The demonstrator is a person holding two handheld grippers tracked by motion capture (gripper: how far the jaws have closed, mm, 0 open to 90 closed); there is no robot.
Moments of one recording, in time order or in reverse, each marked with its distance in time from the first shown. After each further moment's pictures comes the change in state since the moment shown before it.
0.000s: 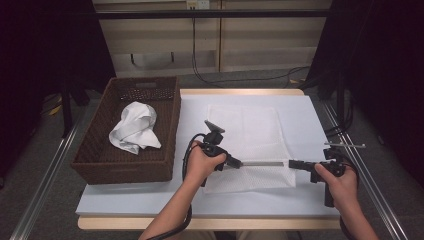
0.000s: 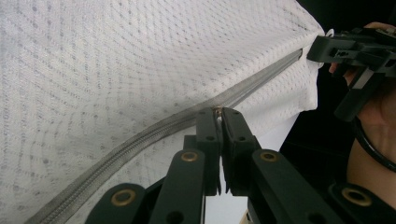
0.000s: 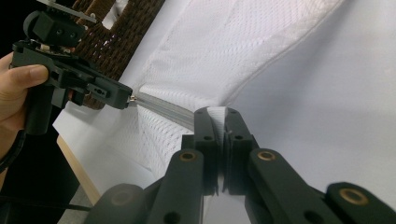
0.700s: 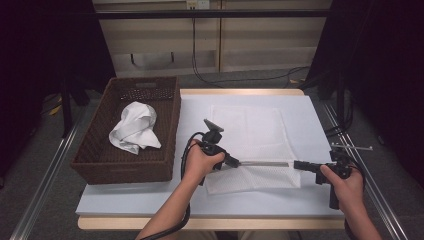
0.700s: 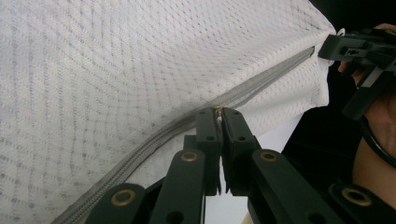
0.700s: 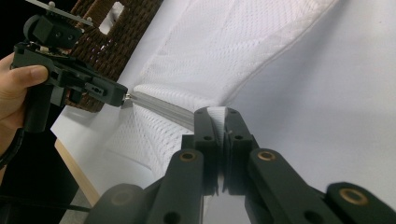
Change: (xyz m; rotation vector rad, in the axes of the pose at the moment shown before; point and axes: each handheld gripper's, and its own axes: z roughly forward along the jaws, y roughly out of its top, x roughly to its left) left arm 0.002 0.002 -0.005 0.014 0.016 0.001; right arm -0.006 -0.004 -0.012 -0.022 -0.015 0.008
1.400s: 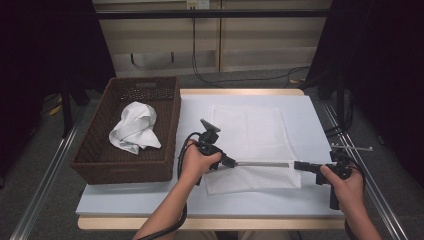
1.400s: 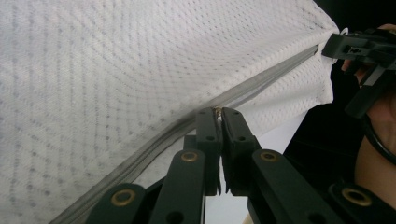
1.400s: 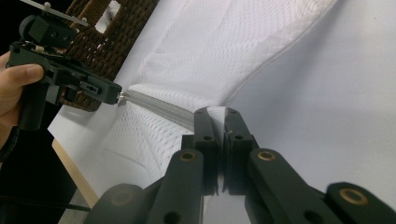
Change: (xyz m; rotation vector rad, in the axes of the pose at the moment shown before) left arm 0.006 -0.003 -0.006 0.002 0.005 -0.026; right arm -0.002 -0.001 0.000 0.007 -0.005 0.005
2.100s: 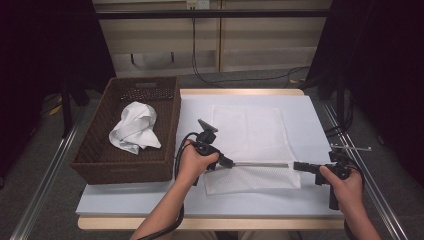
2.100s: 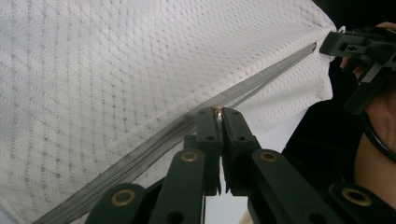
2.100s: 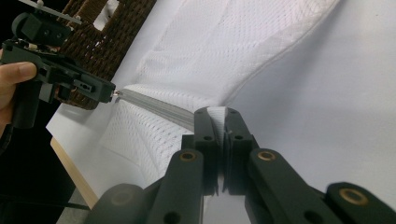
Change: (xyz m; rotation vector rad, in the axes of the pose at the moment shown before) left arm 0.001 -0.003 -0.008 0.002 0.007 0.000; right arm 0.000 -0.001 0.002 0.004 0.001 -0.001
